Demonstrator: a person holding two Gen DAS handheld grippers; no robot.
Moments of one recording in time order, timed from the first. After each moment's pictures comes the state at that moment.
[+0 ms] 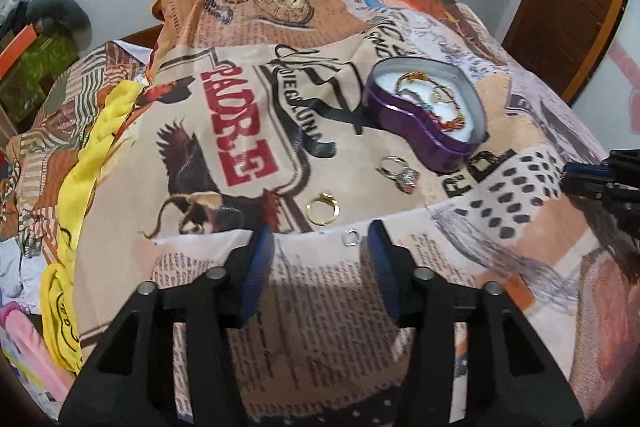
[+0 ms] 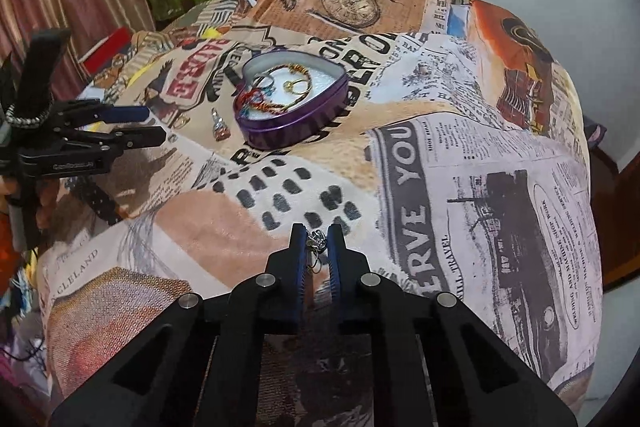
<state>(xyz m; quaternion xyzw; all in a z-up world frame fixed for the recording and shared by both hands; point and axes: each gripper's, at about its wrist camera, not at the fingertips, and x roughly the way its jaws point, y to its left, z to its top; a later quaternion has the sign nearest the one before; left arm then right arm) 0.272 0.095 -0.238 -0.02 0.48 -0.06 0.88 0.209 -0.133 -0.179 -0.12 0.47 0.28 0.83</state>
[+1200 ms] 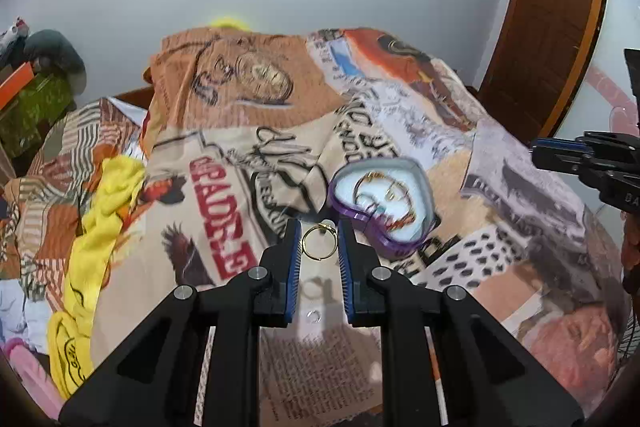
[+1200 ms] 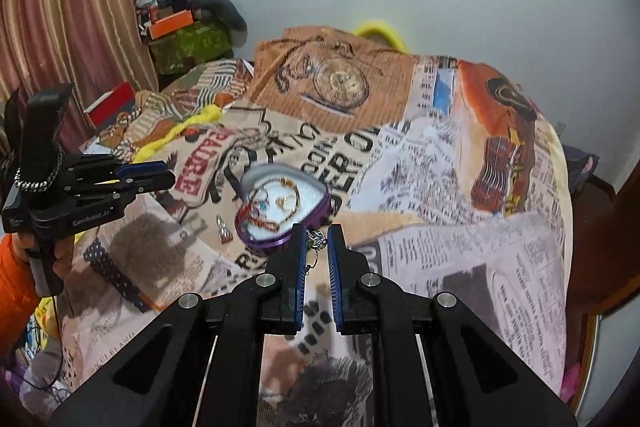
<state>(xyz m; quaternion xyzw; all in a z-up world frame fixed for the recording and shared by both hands) 0.278 0.077 -0.168 -0.01 0.38 -0.08 0.92 0.233 -0.129 -0.113 -0.09 0.38 0.29 0.87</state>
